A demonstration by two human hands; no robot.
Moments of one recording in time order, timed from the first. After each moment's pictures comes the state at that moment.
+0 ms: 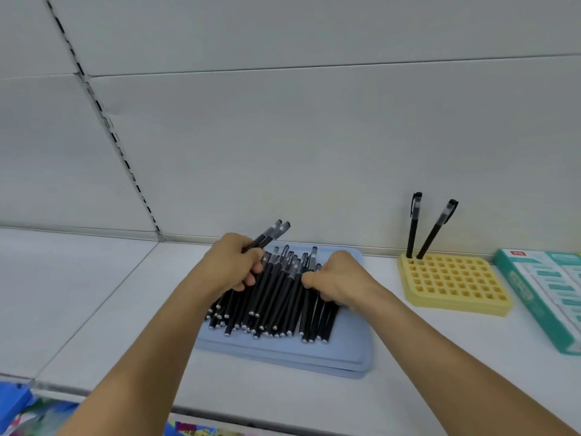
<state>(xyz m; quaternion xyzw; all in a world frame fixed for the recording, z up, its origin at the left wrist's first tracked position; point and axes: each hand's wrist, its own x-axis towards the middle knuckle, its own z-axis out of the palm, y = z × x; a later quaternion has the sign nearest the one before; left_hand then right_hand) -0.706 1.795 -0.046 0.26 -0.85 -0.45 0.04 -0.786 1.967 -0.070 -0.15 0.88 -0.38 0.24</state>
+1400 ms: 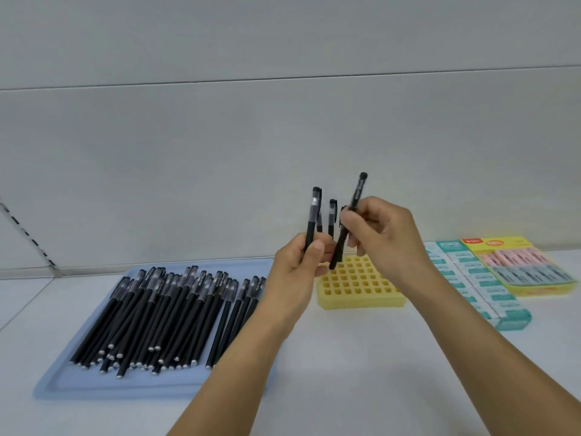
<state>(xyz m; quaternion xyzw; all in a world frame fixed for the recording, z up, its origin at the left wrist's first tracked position) -0.774 1.994 -0.056 0.01 -0.71 -0.70 0.12 -0.838 2.129 -0.021 -0.20 0.78 -0.58 -0.10</state>
